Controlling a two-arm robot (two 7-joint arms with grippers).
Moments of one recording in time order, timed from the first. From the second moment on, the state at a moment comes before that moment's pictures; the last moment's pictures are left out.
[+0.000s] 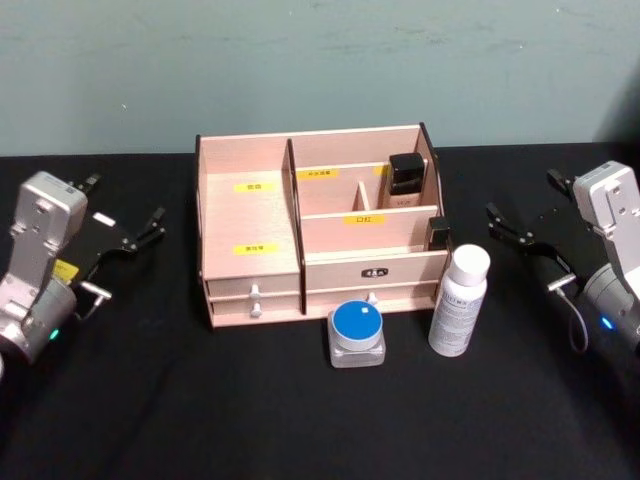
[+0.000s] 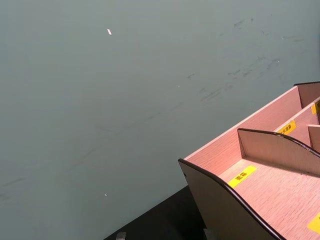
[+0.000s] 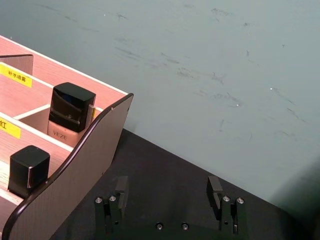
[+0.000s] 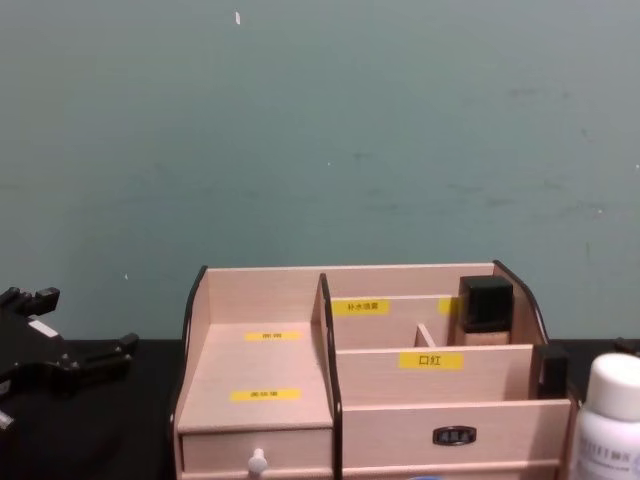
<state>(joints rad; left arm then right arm) -0.20 0.60 0.45 -1.41 -0.25 -0.12 0.03 0.20 0.60 -0.45 -1.41 0.25 -0.12 -0.03</state>
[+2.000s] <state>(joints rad) -0.20 0.60 0.45 -1.41 -0.25 -0.12 0.03 -0.30 0.86 -0.08 -2.05 0.58 0.04 0.20</state>
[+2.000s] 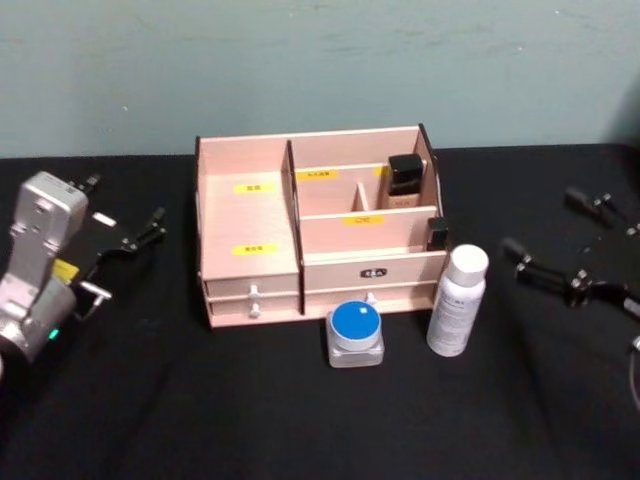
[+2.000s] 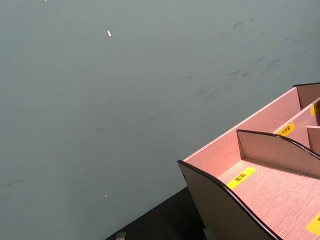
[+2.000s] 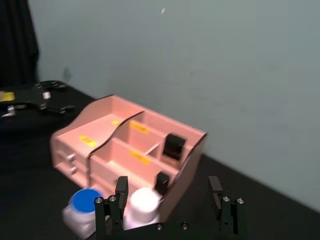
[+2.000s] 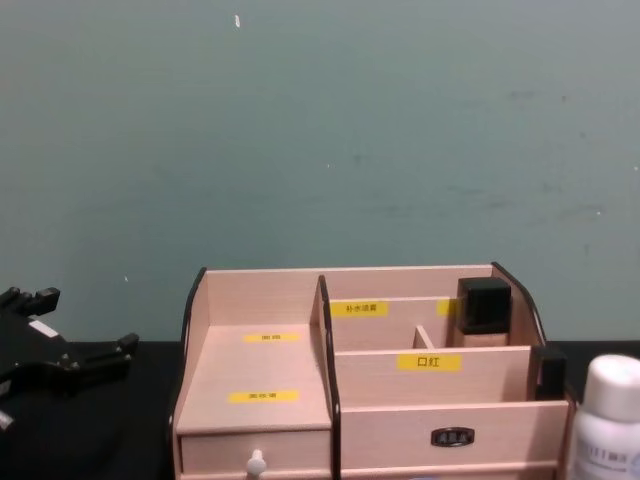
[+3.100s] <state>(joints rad) -0.20 0.60 0.45 -1.41 -0.25 -0.12 0.03 -0.18 0.78 -0.22 -1.97 0.49 0.34 0.23</state>
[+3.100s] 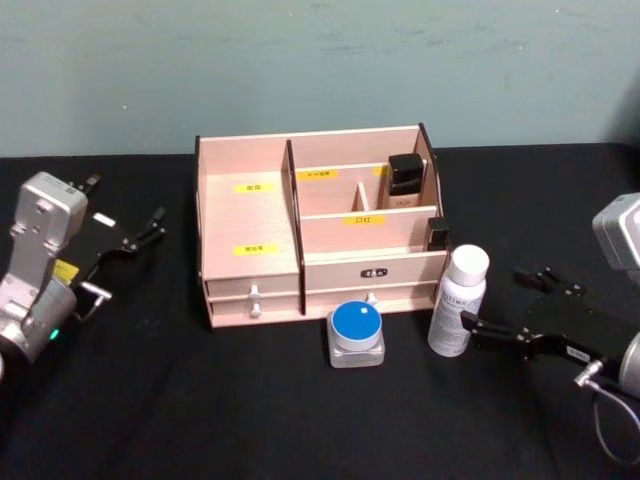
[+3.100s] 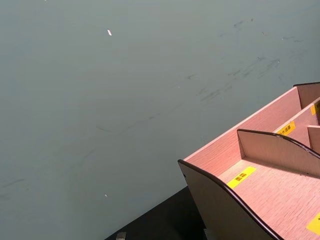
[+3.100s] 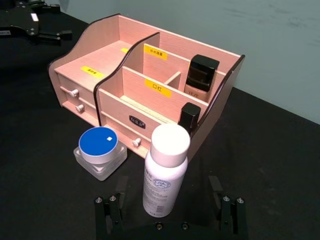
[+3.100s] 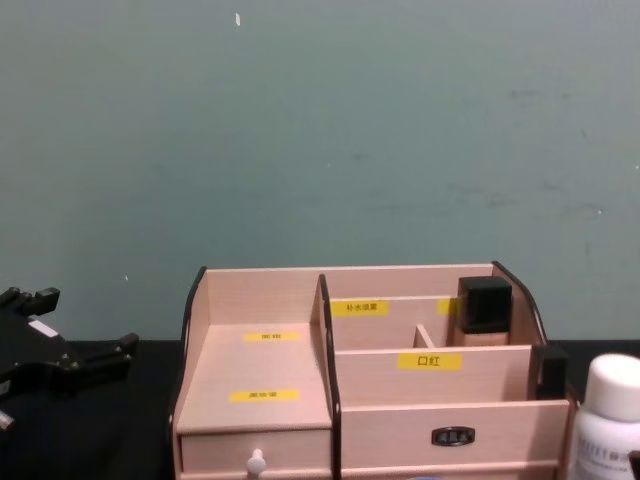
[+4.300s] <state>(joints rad) -0.20 0.60 0.45 -1.41 -0.25 -0.12 0.03 -0.01 0.63 -0.28 -1.81 0.40 0.37 0.33</state>
